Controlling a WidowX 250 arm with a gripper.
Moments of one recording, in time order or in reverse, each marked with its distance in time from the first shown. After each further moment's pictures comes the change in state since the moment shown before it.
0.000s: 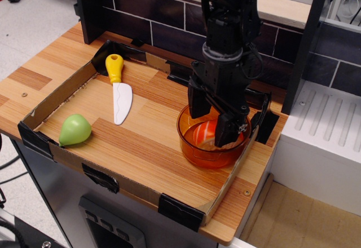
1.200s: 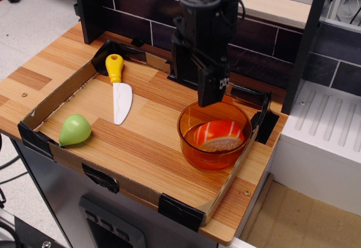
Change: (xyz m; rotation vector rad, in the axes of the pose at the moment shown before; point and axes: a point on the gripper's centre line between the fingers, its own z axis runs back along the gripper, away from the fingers) arm -0.007 0.022 0.045 -0.014 -0.048 -0.036
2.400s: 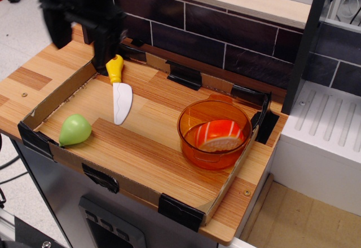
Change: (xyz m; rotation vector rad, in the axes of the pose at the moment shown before) arm -0.087 0.068 0.055 0.157 0.072 0.526
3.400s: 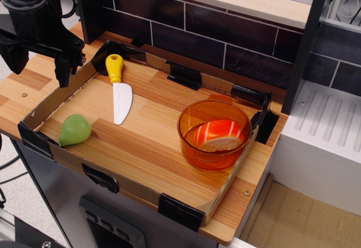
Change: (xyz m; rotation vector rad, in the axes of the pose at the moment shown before) arm -0.036 0.052 -0.034 0.118 -0.176 0.323
